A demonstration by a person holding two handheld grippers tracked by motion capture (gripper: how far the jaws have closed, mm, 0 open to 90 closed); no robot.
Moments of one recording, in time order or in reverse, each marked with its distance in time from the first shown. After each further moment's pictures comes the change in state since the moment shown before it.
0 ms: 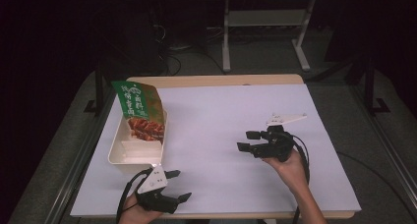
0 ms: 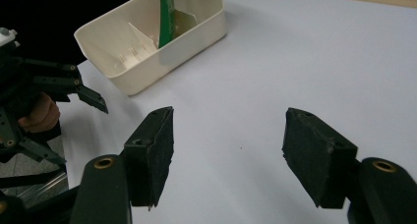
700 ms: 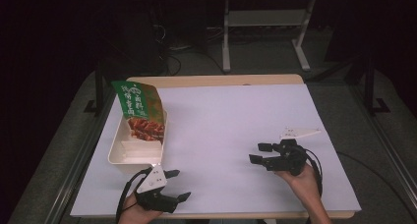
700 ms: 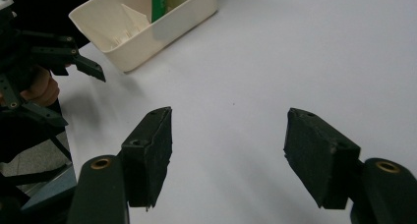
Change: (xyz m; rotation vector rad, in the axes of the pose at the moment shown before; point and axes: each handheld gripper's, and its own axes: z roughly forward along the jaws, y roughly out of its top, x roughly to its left) left arm 0.002 0.000 -0.001 -0.001 0.005 -0.002; right arm -0.005 -0.040 -0.023 0.012 -0.015 0.046
